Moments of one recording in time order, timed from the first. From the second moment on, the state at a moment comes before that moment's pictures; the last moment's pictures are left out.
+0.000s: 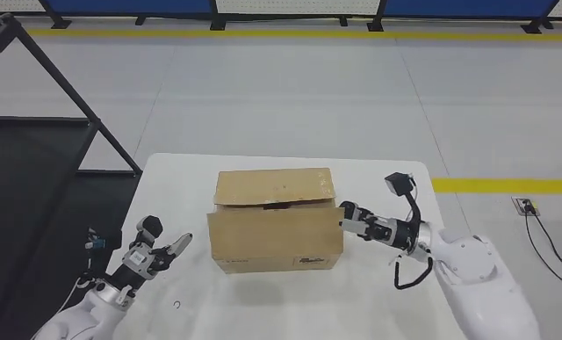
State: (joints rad) left arm 1.48 -1.12 -1.74 -1.83 0.76 -0.51 -0.17; right arm -0.90 -1.13 1.34 -1.46 0.22 -0.57 1.03
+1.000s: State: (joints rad) left arm 1.49 -1.10 -1.66 -1.83 0.83 -0.67 -0.32; right arm -1.11 -1.01 1.37 -1.69 0.21 -0.60 1.22
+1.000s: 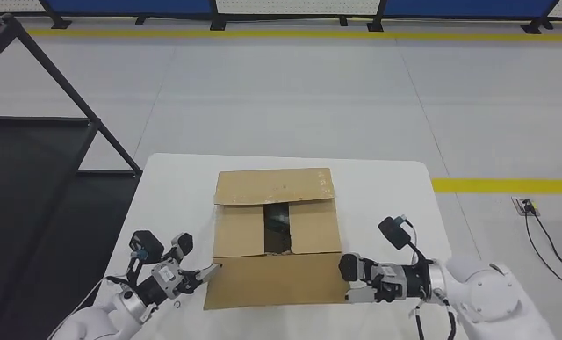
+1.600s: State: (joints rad) left arm 1.48 -1.09 -1.64 -1.80 0.92 -0.63 -0.34; right arm -1.09 -1.00 1.35 -1.67 0.21 -0.59 1.22
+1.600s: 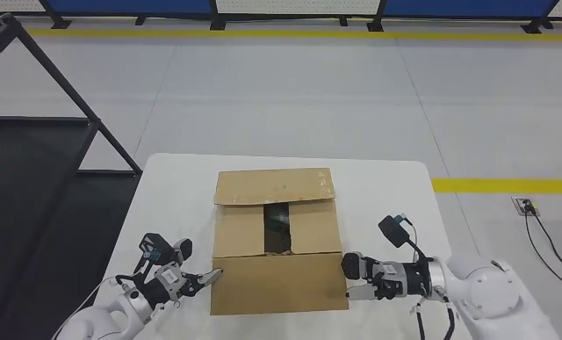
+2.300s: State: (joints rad) left arm 1.48 -1.09 -1.64 -1.80 0.92 -0.63 -0.34; right arm -0.82 -1.07 1.13 -1.45 0.41 -0.18 0.95
